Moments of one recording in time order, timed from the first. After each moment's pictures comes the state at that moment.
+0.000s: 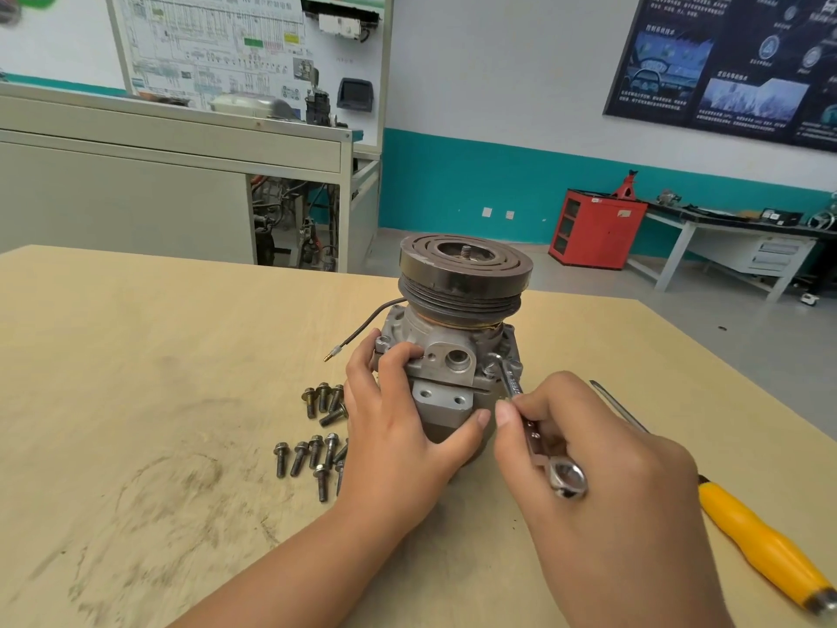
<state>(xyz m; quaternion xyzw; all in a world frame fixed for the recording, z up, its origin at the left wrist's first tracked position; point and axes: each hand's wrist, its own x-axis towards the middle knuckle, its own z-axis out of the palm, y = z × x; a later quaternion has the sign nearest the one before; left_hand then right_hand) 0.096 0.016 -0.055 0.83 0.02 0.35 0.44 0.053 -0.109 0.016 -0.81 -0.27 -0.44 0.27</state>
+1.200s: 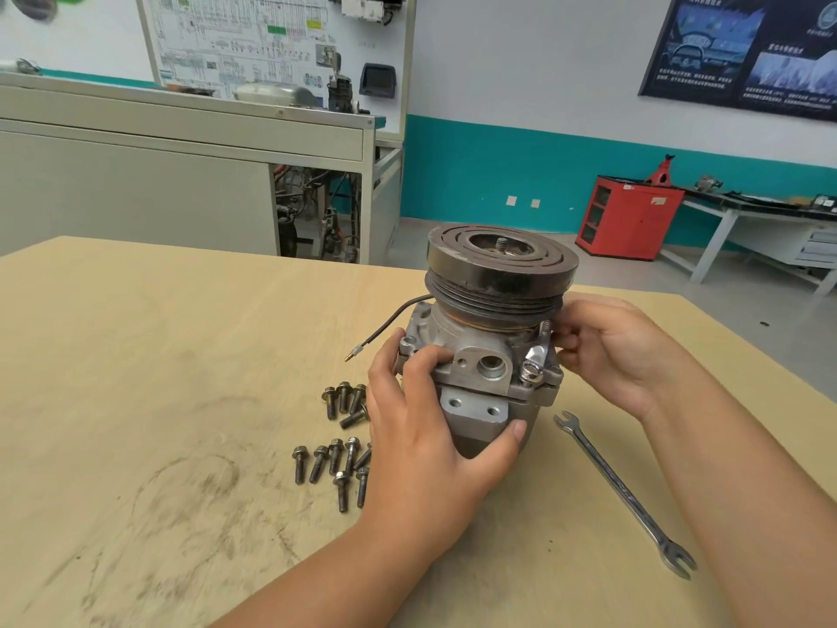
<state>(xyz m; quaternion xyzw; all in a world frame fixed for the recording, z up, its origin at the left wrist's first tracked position) 0.099 0.016 -0.059 0.83 0.01 0.37 0.42 0.217 -0.119 0.024 -0.69 -0.13 0.10 0.70</state>
